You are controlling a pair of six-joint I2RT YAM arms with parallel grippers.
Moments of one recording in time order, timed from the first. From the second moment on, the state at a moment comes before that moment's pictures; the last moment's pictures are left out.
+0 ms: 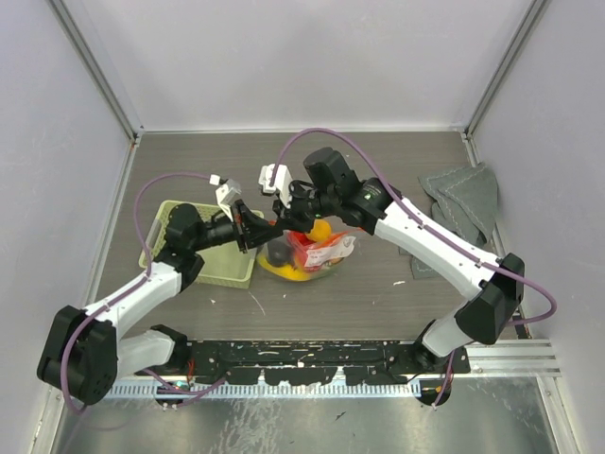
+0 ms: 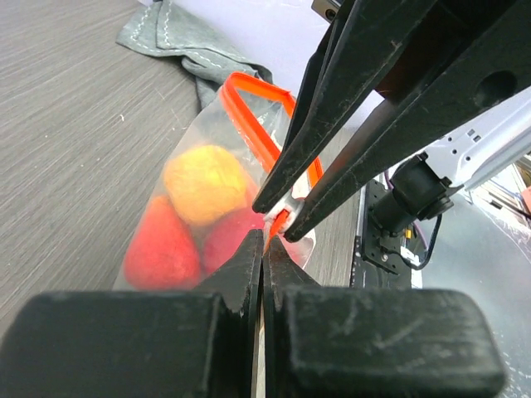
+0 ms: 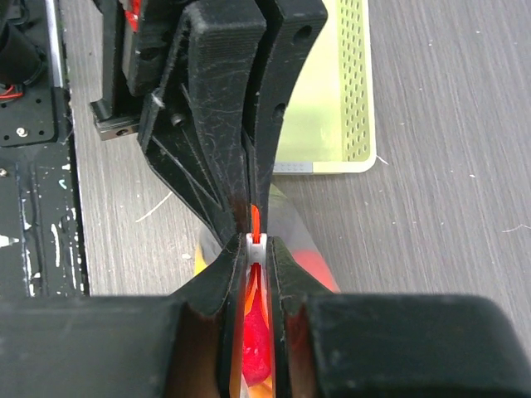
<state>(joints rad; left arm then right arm) -0.39 1.14 0.55 0.66 0.87 -0.46 0.81 1.51 1.51 -0.62 -0.45 -0.40</state>
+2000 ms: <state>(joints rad) -0.38 1.09 0.56 0.55 0.79 -0.43 0.78 1.25 1.25 -0.71 -0.10 -0.28</state>
